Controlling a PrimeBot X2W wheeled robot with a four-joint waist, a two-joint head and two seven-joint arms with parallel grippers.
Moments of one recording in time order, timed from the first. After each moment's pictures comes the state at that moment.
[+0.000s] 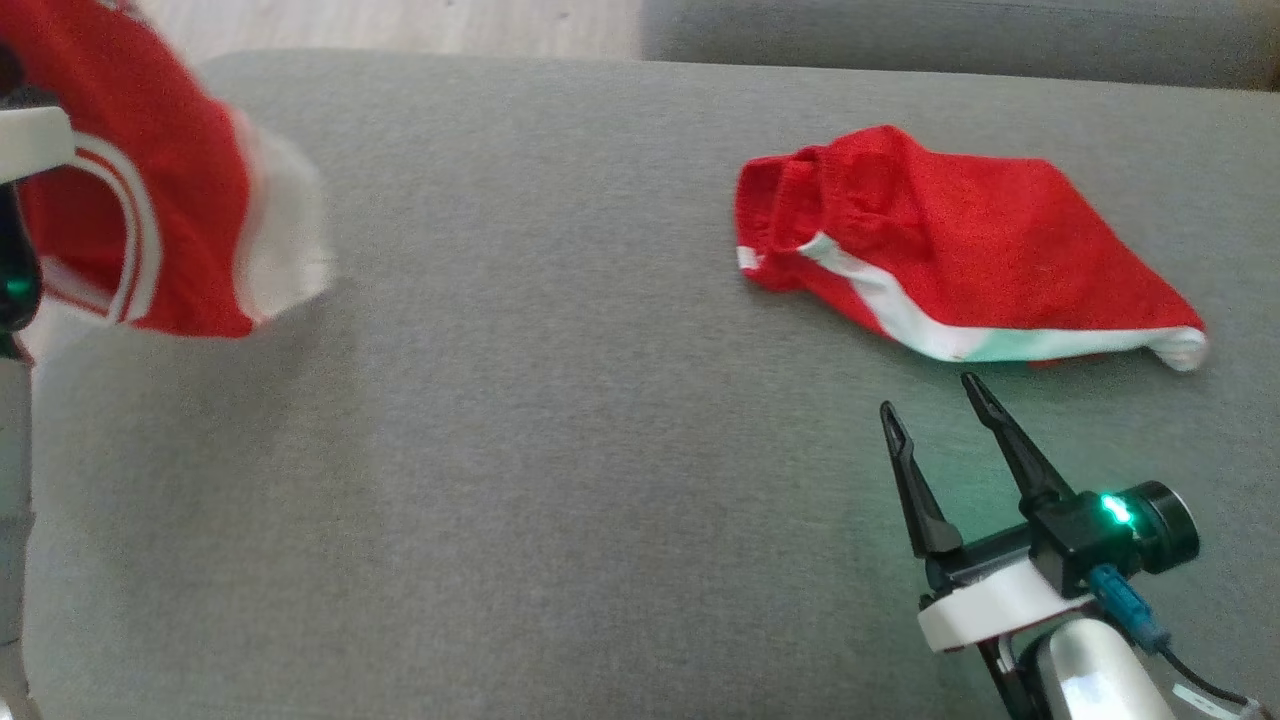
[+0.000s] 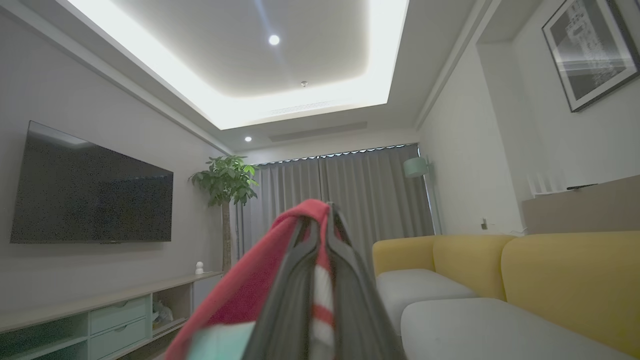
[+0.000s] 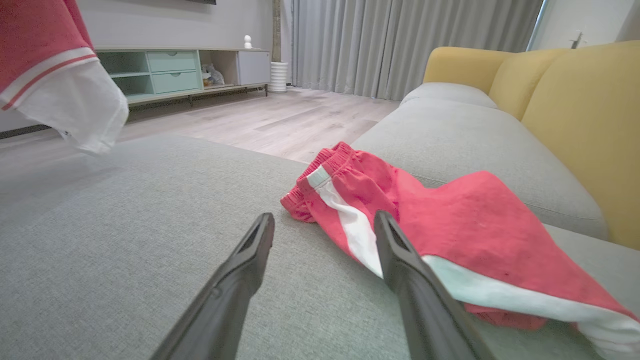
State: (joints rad) left arm -0.78 0.44 -0.11 0.22 -0.42 -0.03 -0.24; right arm -0.04 -0.07 0.15 0.18 -0.08 0.13 -0.26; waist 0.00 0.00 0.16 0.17
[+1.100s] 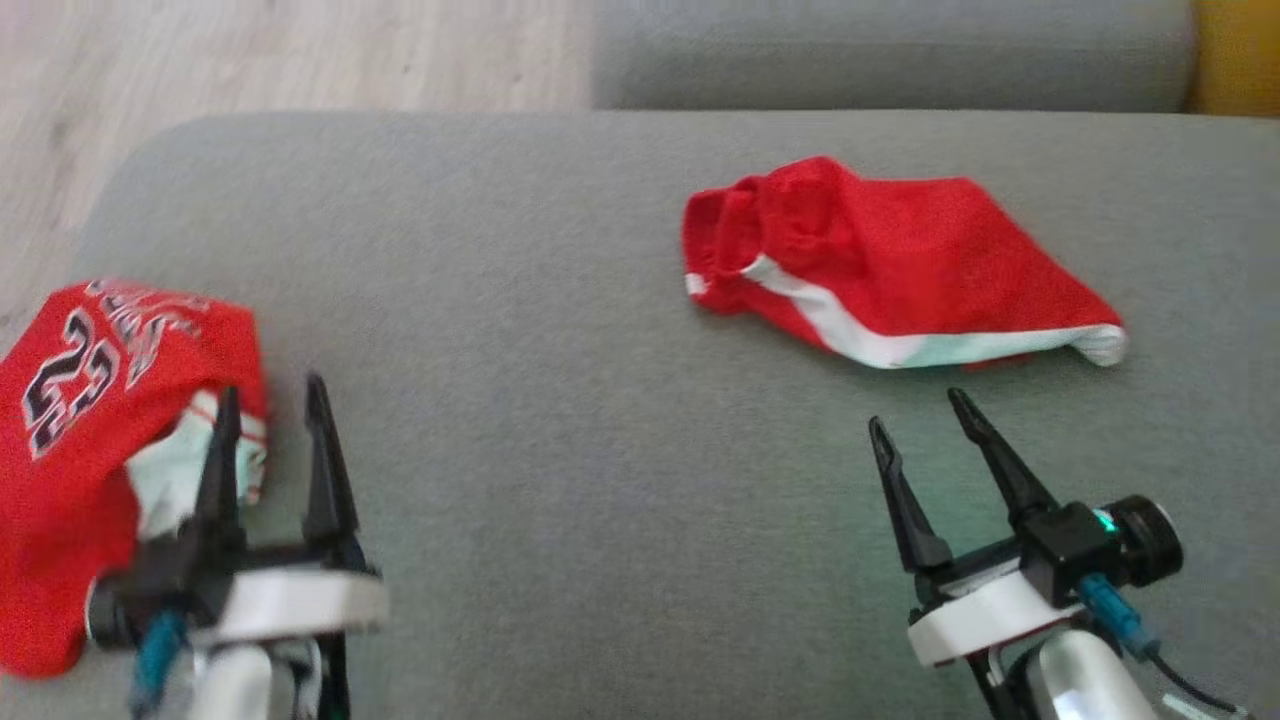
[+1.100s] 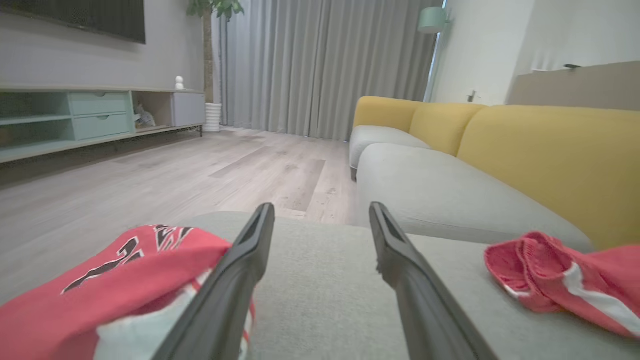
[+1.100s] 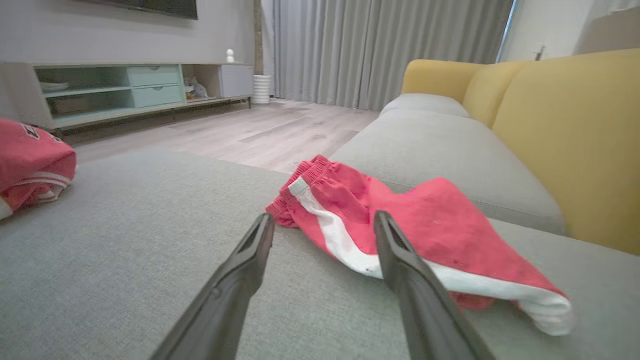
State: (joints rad) left arm -0.13 0.11 -0.06 0.21 -0.28 -0.01 -0.25; right arm -0.04 -0.08 0.18 0.20 -0.06 0.13 -0.26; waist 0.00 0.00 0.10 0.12
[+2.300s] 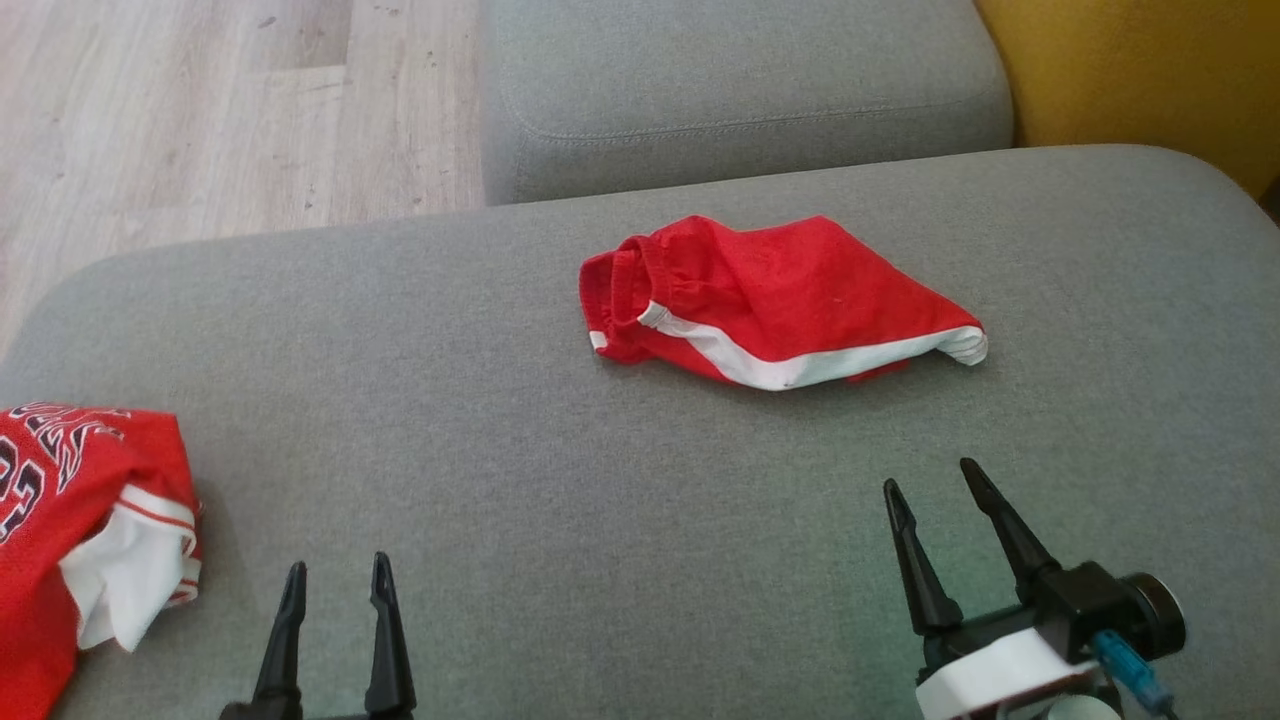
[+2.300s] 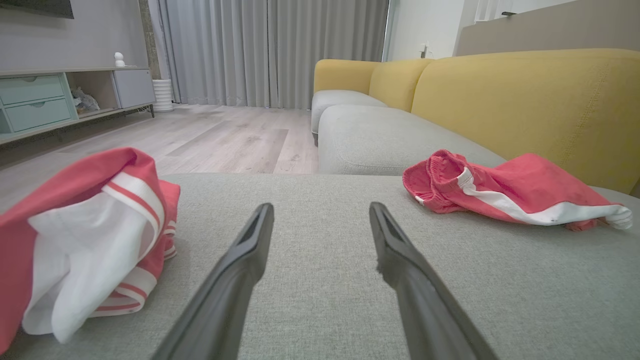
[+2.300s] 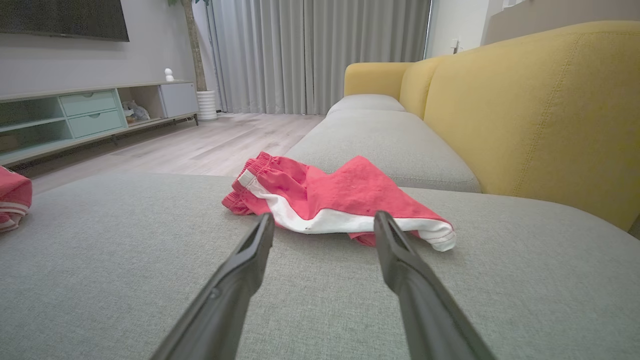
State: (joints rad) left arm 0.21 0.05 -0.13 0.09 -0.17 0.08 -0.25; right arm 0.07 -0.05 0.15 0.20 0.00 0.13 -0.26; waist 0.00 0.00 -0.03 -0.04
